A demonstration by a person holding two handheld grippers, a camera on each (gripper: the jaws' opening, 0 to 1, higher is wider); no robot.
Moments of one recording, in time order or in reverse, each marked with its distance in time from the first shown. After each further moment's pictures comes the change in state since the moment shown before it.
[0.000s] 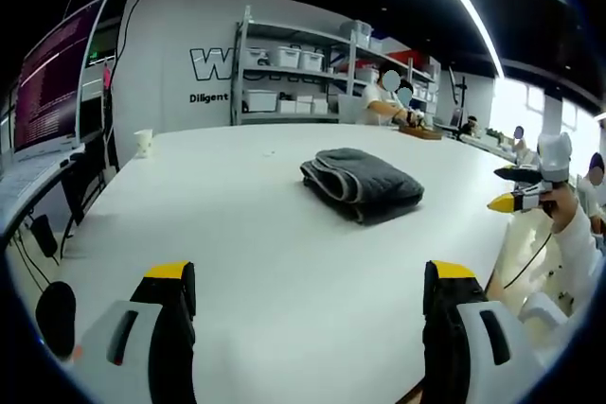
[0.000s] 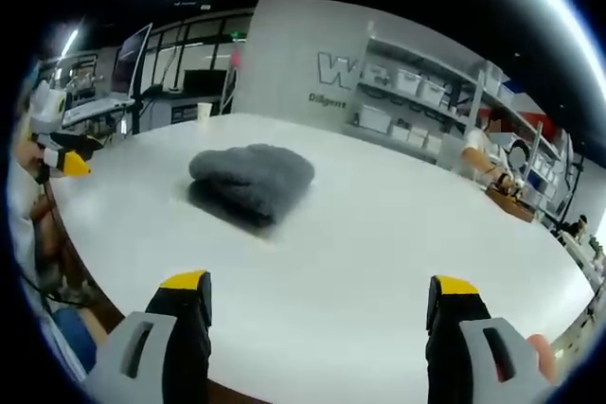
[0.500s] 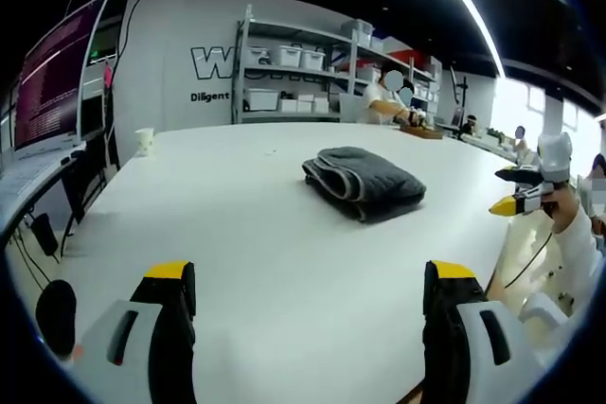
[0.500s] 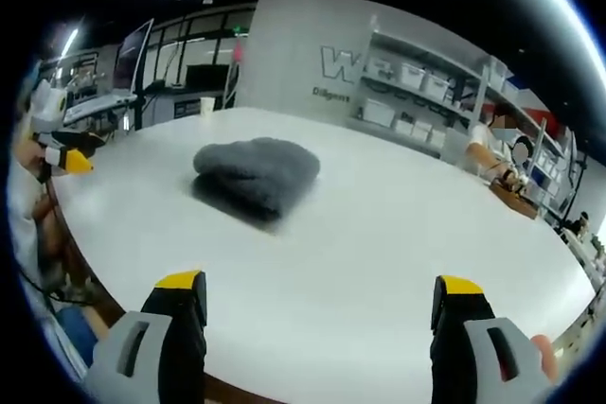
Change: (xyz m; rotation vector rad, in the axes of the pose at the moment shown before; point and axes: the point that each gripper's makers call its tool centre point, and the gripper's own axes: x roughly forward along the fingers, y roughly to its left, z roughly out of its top) left arm 0.001 0.002 -0.002 -0.004 0.004 0.004; right arm 0.002 0.005 -0.005 0.002 0.030 0.016
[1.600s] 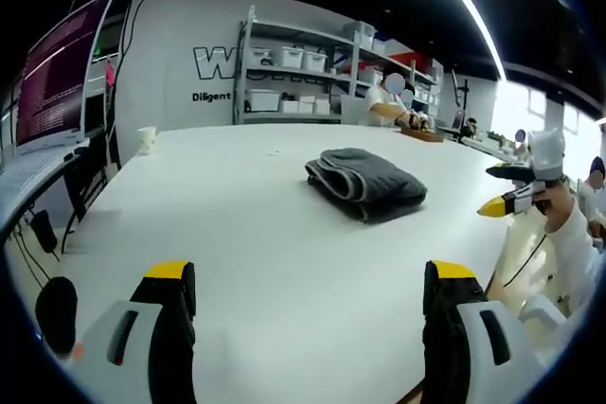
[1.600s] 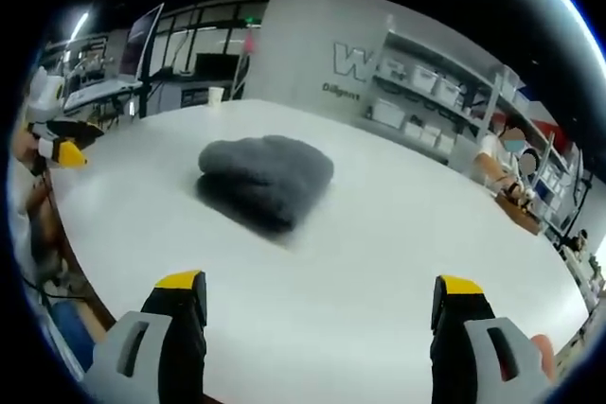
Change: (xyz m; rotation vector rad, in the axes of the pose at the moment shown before) left arm -0.003 0.006 -0.001 -0.014 -0.006 0.000; right arm 0.025 0.020 0.021 -0.079 0.018 0.015
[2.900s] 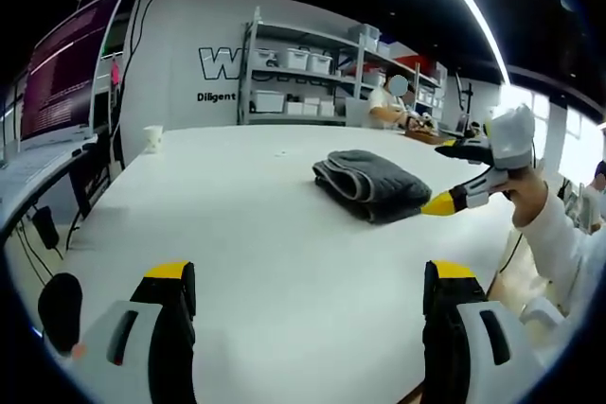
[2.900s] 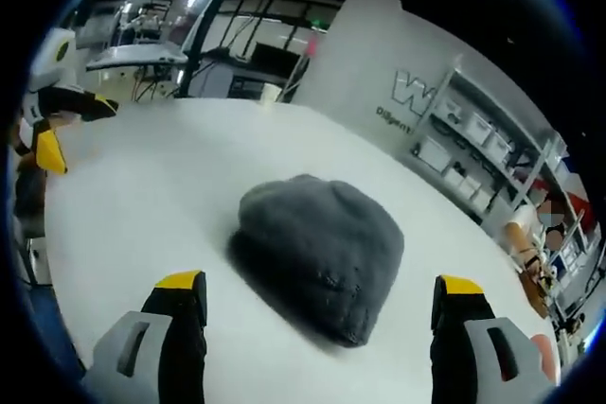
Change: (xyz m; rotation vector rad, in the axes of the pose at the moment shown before) left arm -0.004 0.007 0.003 -0.013 -0.008 0.015; right arm 0.086 0.084 0.082 -0.266 -0.062 0.129
